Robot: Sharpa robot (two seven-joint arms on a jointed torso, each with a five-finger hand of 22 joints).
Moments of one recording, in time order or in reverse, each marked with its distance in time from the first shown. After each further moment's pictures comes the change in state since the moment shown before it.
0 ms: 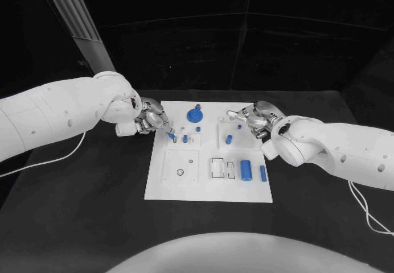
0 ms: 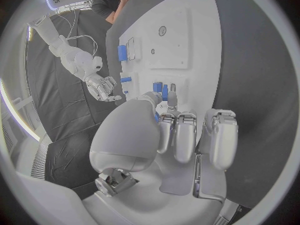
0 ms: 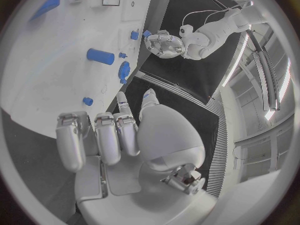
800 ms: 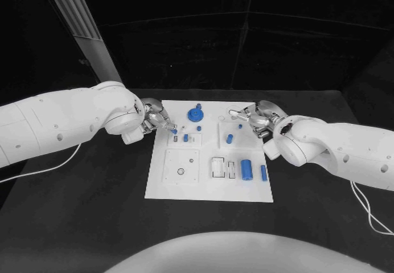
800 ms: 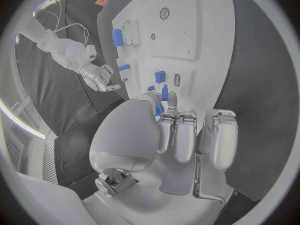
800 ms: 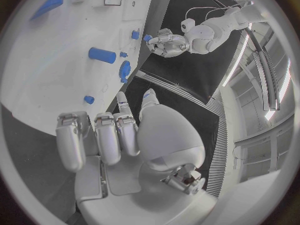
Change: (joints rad) left arm -0.008 -0.085 -0.001 0.211 -0.045 -0.342 -0.073; left_hand 0.004 0.004 0.021 0.015 0.004 0.001 0.002 0.008 0.014 0.000 0.000 0.000 0.000 0.000 0.000 0.000 0.000 0.000 0.000 0.000 0.000 0.000; right arm 0.000 -0.006 0.000 0.003 -0.001 -0.001 0.001; right_hand 0.000 0.000 0.000 0.000 0.000 0.000 0.000 0.000 0.000 0.000 0.000 0.000 0.000 0.000 0.000 0.000 0.000 0.000 0.000 0.000 0.000 0.000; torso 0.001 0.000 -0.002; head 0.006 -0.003
